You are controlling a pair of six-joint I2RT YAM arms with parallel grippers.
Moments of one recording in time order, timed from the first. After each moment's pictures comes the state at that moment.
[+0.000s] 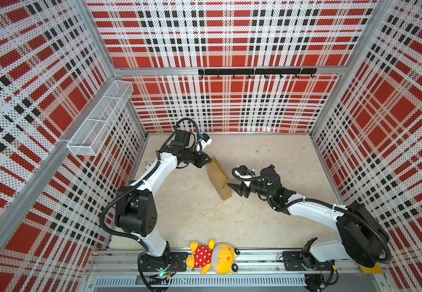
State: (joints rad) left arm -0.23 1.68 1.41 -0.64 0.62 0.27; right arm 0.69 1.41 0.69 0.44 -0.33 -0.19
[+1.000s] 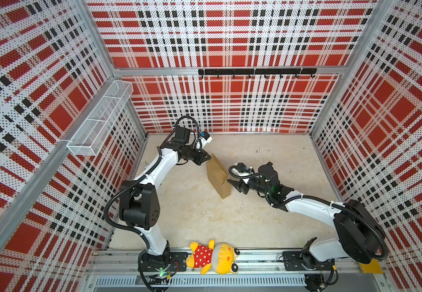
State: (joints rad) left arm -0.20 1.76 1.50 -0.68 0.62 0.35; right arm 0.68 1.45 0.74 0.40 -0.29 -0.25
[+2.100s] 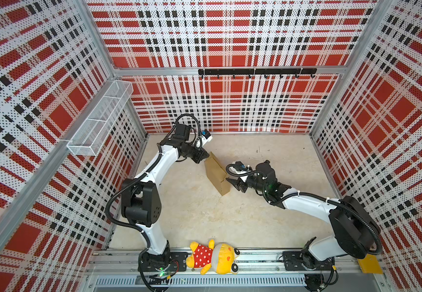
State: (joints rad) left arm -0.20 1.79 1.59 -0.76 0.55 0.48; right arm 0.68 1.49 0.79 0.39 -0.28 -0.27
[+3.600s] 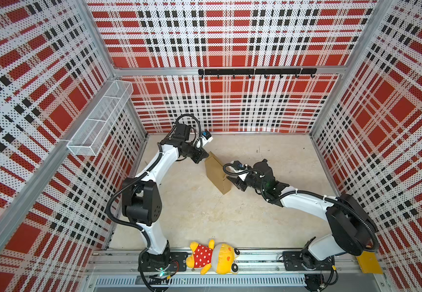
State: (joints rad) left arm -0.21 1.81 1.59 -0.76 0.53 0.54; right arm 0.68 1.53 0.82 0.34 -0.22 -0.31
